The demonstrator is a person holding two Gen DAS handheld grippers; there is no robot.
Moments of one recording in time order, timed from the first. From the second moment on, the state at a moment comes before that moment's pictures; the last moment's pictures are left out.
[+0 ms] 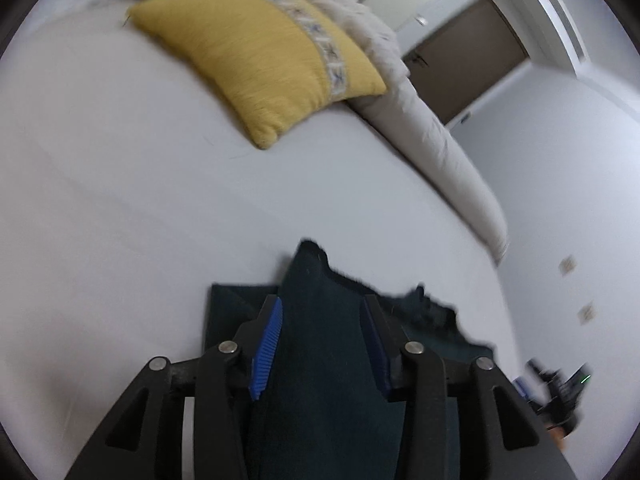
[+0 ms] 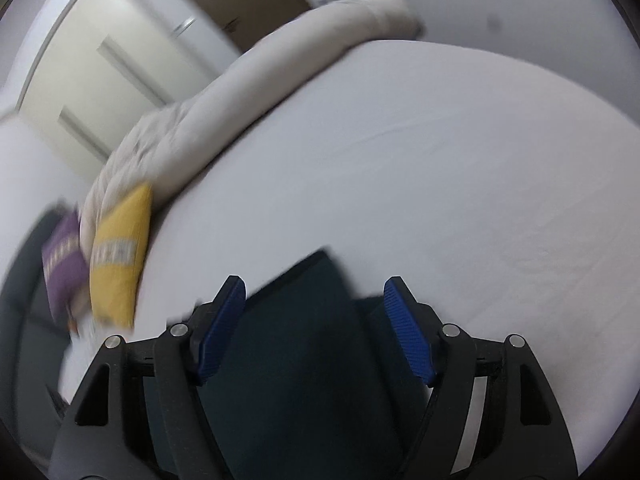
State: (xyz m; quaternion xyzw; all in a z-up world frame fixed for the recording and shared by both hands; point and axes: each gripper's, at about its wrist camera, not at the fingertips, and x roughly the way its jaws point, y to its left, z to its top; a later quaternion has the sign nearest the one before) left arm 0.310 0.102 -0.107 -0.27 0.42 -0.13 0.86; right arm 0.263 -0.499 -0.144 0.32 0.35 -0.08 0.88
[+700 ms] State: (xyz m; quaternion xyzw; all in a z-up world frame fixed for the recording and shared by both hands) left arm 0.203 0.093 -0.142 -0.15 0.43 -0.09 0.89; right arm 0.148 -0.434 -0.169 0.15 0.41 -0.09 0.89
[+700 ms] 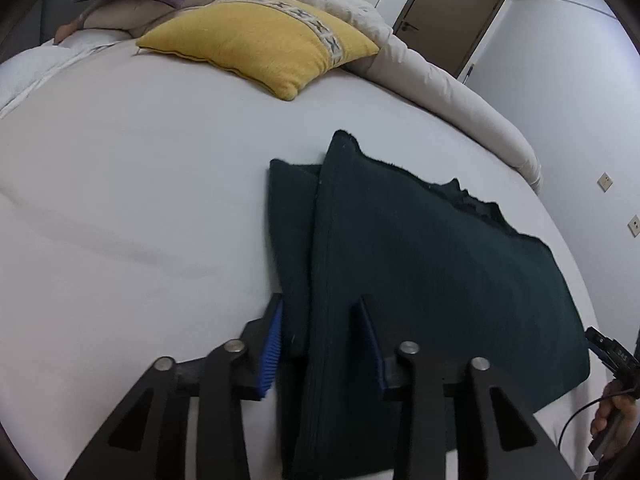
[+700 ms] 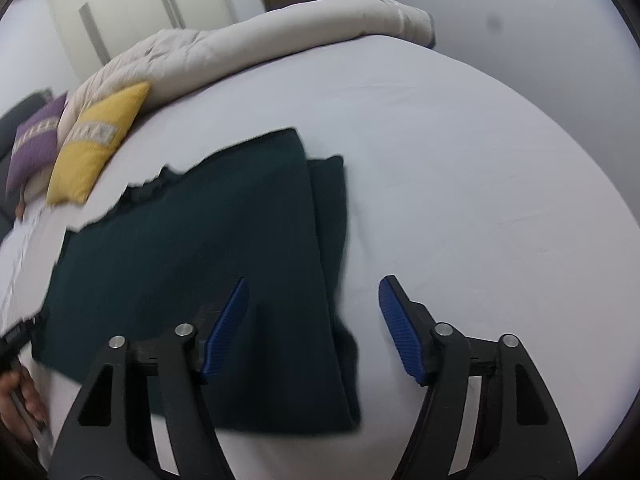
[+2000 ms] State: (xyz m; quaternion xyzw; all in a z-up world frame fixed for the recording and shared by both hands) left arm 0.171 0.113 -0.103 -0.14 0.39 -0.06 0.91; right arm 0.068 -0.459 -0.140 0.18 0.40 -0.15 0.89
